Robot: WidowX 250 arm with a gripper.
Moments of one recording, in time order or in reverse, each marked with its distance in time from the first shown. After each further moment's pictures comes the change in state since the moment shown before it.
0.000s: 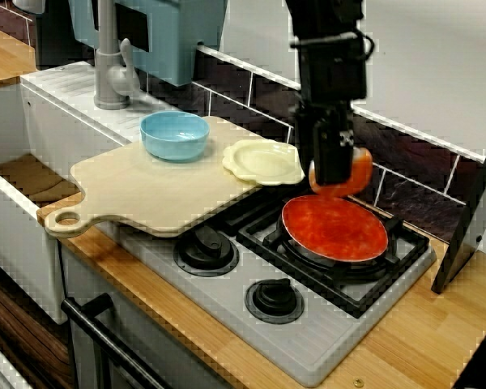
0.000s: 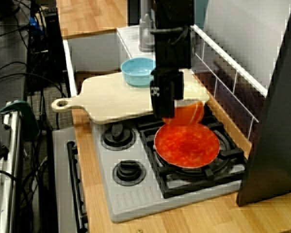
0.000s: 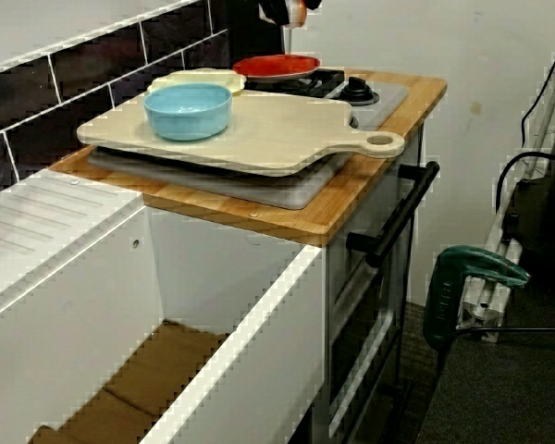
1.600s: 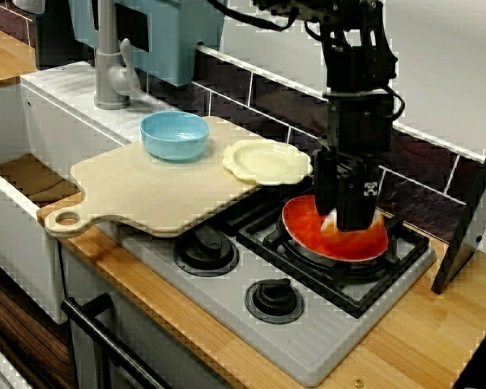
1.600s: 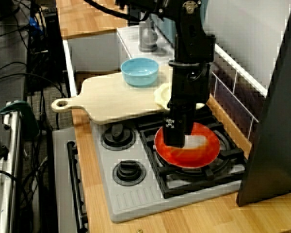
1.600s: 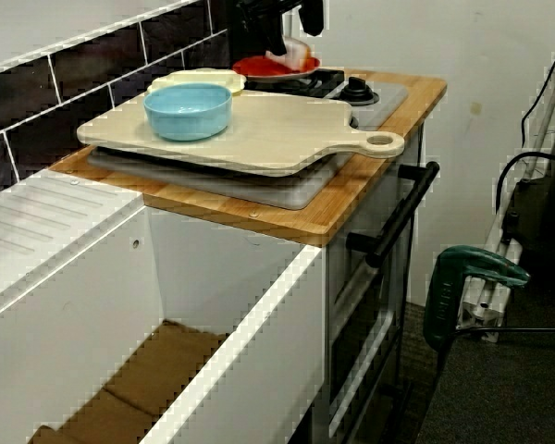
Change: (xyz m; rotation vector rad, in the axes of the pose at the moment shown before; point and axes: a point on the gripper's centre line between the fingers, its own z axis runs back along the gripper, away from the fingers) arm 0.012 0.007 -0.035 -0.008 0.095 0.017
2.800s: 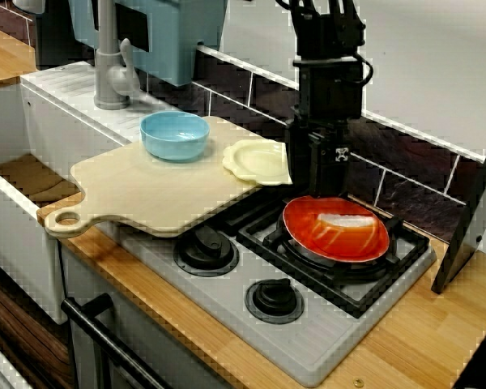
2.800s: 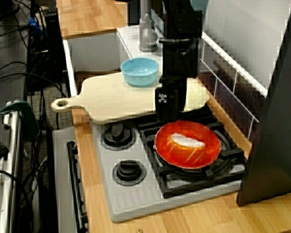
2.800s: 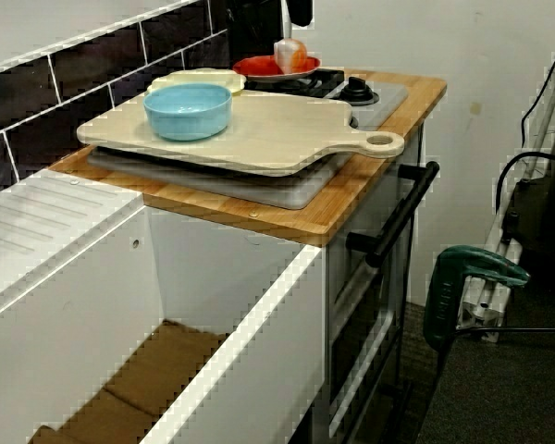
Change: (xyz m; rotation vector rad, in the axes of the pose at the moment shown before) arm -0.019 0.018 0.028 0.040 -0.035 0.050
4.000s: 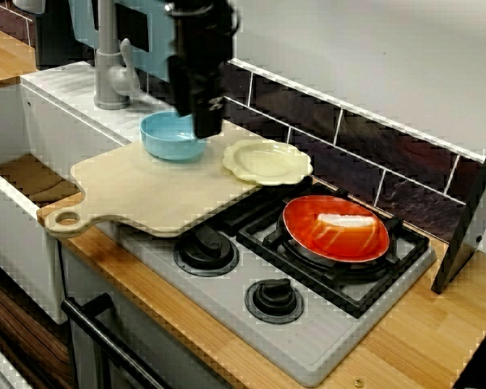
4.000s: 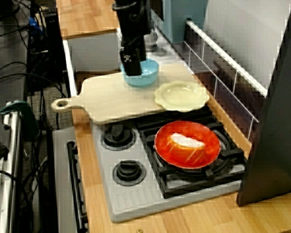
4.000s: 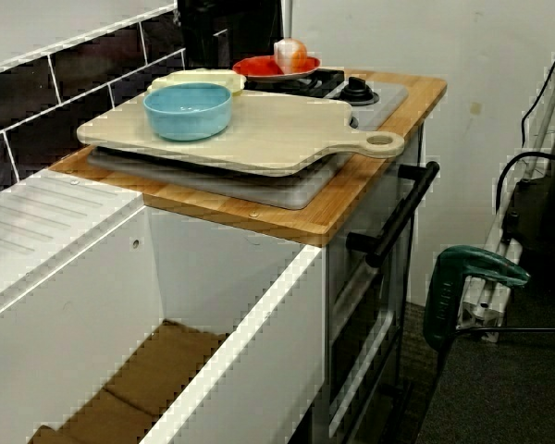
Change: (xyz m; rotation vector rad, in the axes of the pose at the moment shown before) arm -0.090 0.095 0.043 0.302 -0.092 0.170
